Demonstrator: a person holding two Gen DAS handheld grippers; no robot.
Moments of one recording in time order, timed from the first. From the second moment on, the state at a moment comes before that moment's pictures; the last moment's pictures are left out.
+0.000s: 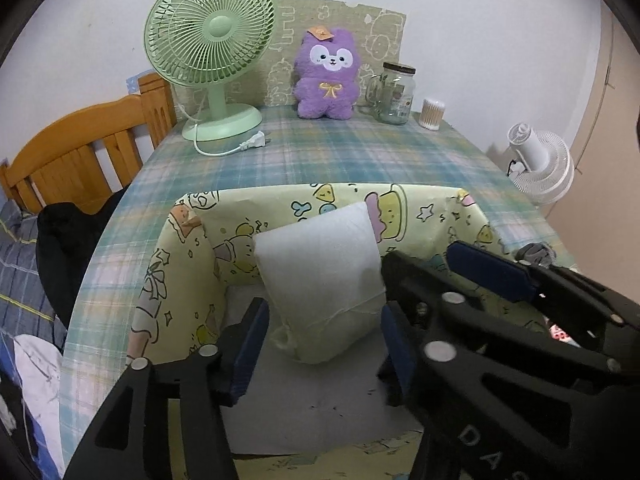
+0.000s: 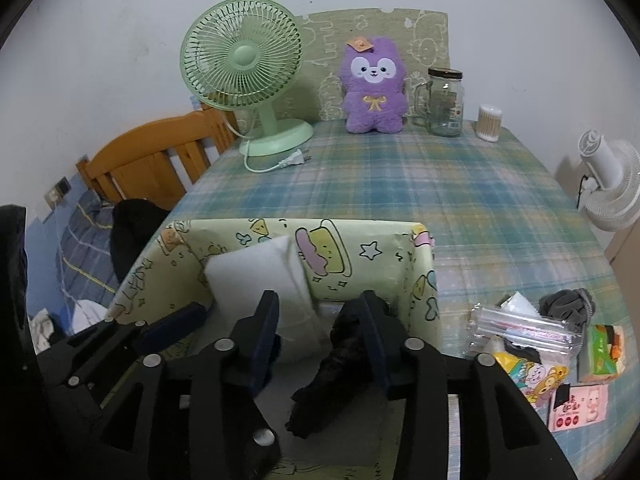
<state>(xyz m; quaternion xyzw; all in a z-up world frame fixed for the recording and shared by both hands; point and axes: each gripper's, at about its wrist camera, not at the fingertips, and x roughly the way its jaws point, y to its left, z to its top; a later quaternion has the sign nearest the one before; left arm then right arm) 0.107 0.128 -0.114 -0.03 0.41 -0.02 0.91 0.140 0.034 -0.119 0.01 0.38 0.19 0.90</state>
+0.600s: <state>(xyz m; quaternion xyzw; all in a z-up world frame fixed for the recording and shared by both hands) 0.078 0.117 -0.086 -0.01 0.37 0.00 0.93 0.110 0.024 -0.090 0.00 0.35 0.19 0.92</state>
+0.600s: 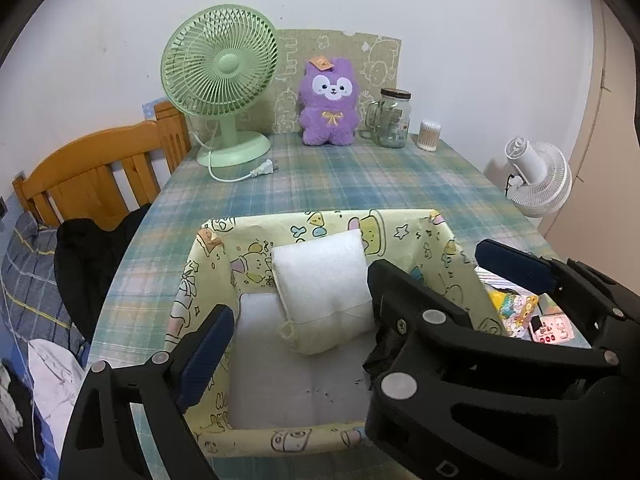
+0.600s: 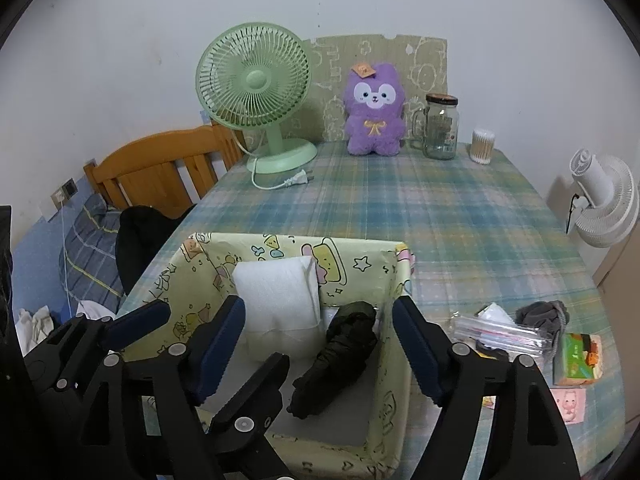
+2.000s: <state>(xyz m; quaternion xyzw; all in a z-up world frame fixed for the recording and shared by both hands) 0.029 0.027 -0.028 0.00 0.28 -0.01 0.96 0.046 -0.082 -0.020 0.00 0.23 0.14 0.96</state>
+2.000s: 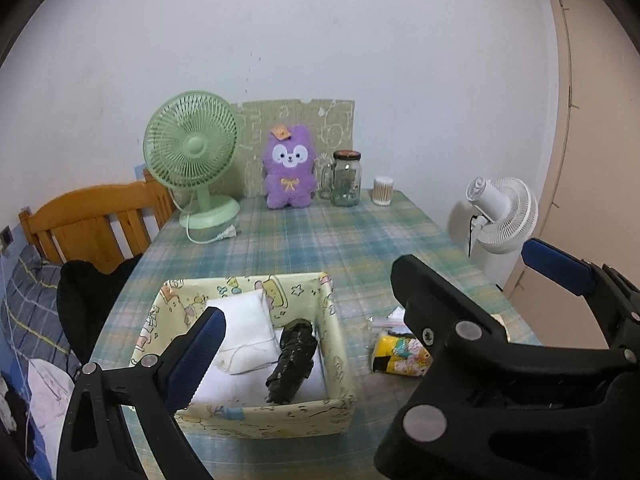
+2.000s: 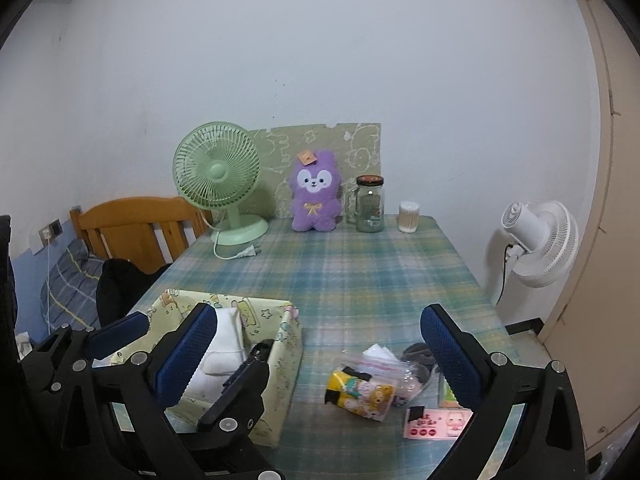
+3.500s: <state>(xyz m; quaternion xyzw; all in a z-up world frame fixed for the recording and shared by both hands) 0.045 -0.082 -0.110 0.01 0.33 -0.08 0.94 0.055 -0.191 -0.110 0.03 0.30 0.08 0.95</state>
